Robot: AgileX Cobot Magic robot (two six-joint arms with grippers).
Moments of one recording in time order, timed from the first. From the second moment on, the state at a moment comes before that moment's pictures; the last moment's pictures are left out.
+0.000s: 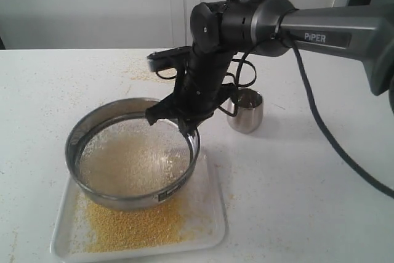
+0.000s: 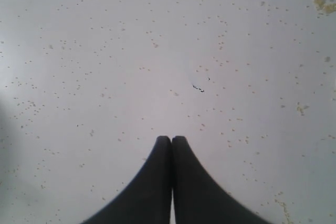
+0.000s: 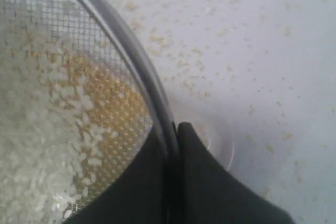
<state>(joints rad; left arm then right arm) -0.22 1.22 -0.89 0.42 0.88 -0.30 0.61 2.10 -1.69 0.15 0.94 -0.04</state>
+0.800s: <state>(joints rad) -0.22 1.22 -0.89 0.42 0.88 -0.30 0.64 2.10 -1.69 0.13 1.01 -0.19</state>
